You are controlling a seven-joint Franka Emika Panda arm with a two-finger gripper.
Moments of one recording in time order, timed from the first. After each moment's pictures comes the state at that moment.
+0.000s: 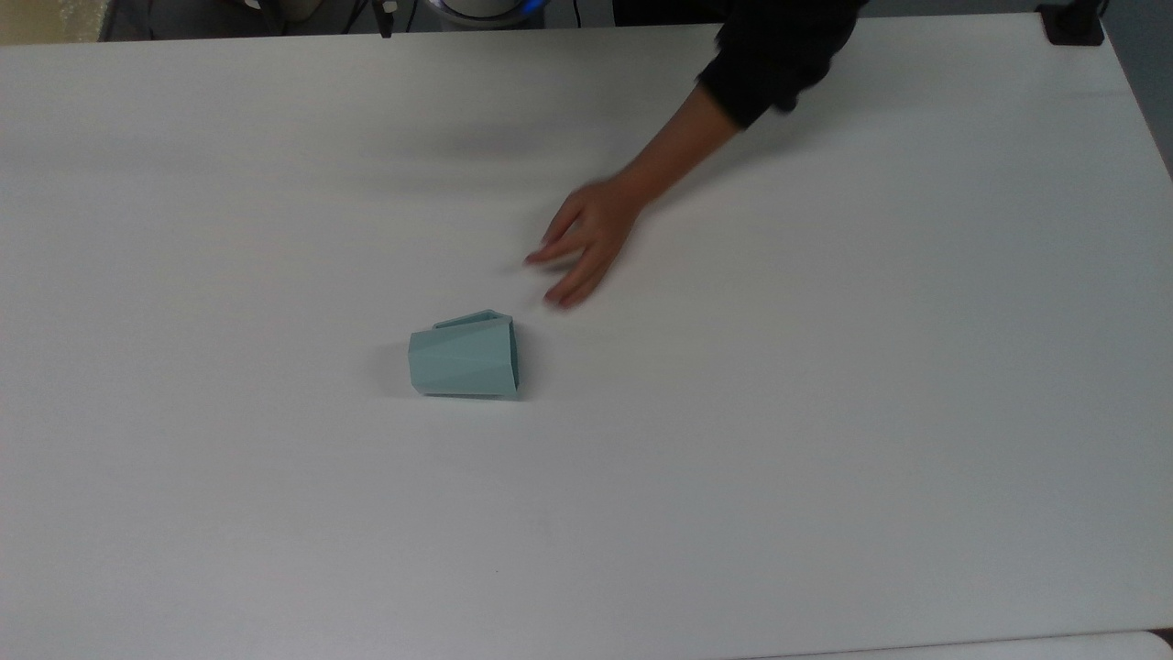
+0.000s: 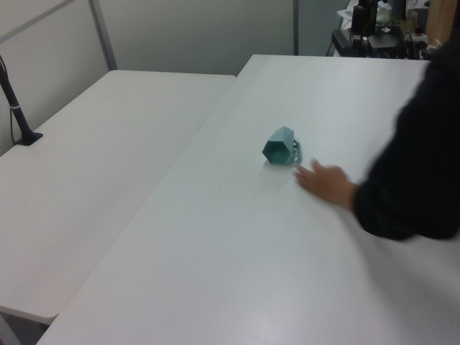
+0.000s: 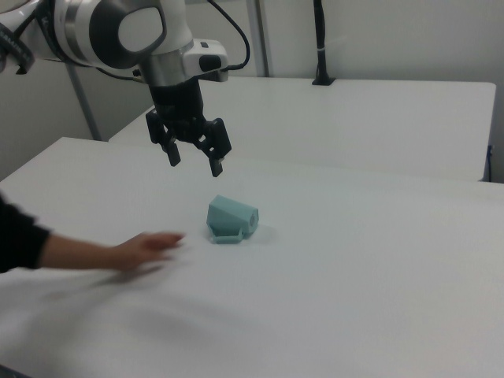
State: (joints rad) arm 0.30 -0.14 -0.28 -1.79 -0.02 1.70 -0.03
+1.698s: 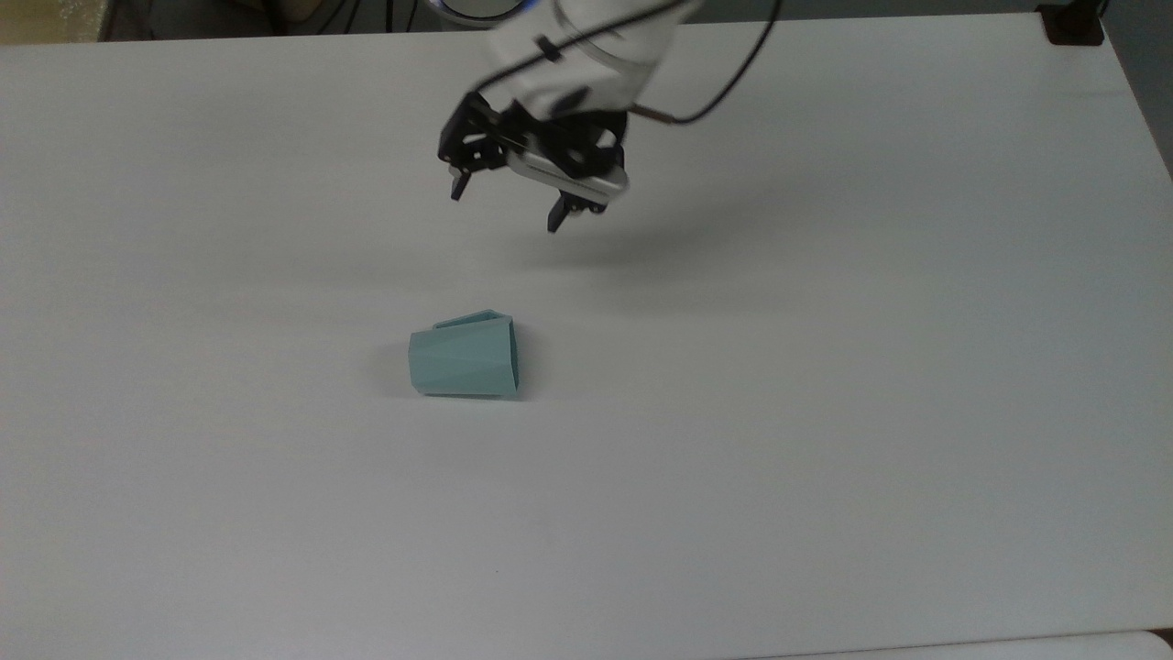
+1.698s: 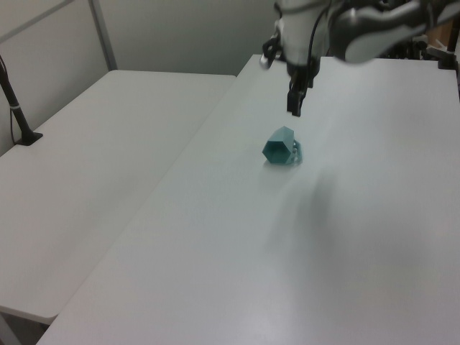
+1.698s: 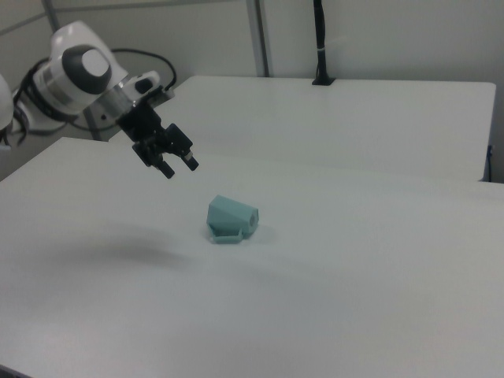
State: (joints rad) arm 0.66 0.25 -0.25 -1.64 -0.47 1.86 0.50
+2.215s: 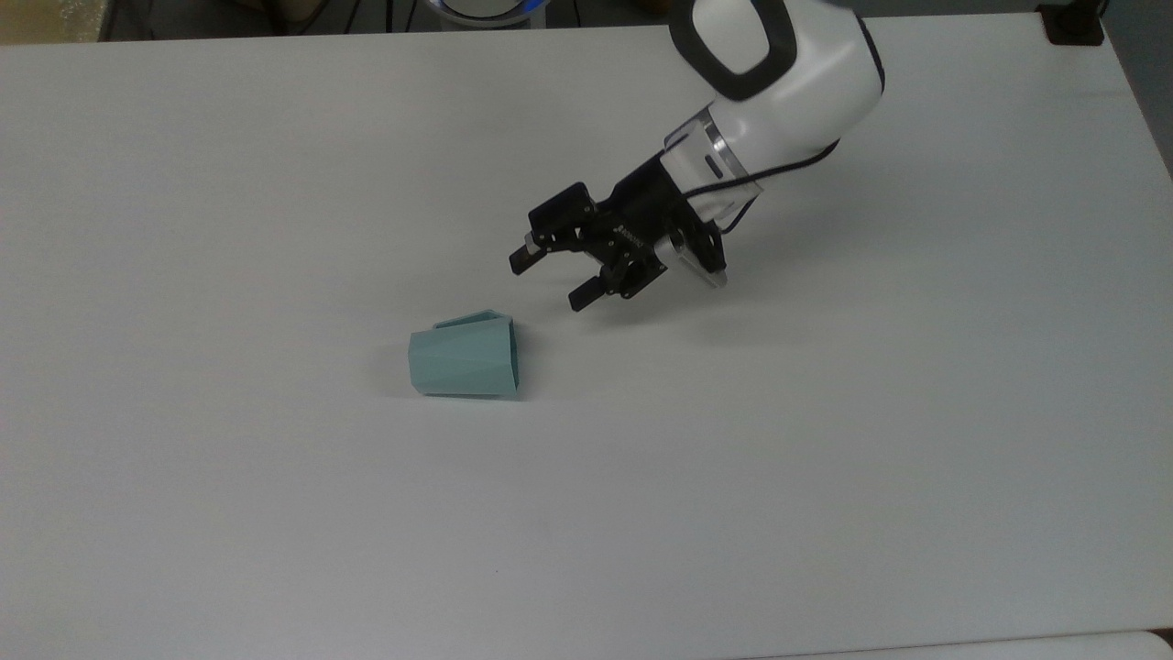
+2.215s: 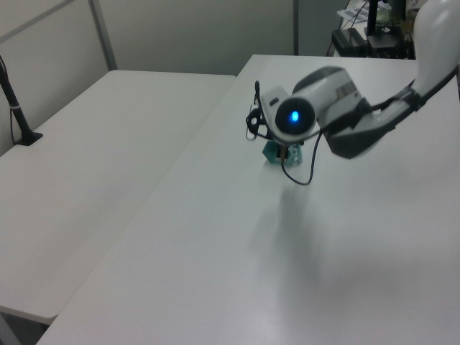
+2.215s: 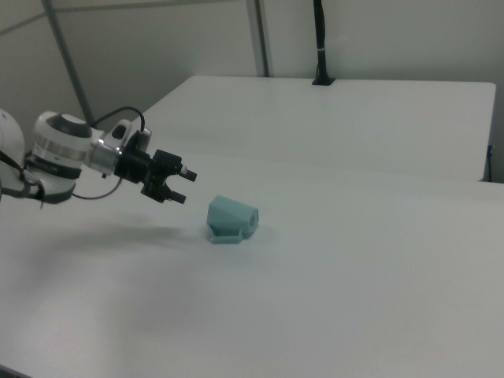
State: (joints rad) arm 0.76 0.50 -0.19 -1.63 -0.96 1.86 0.73
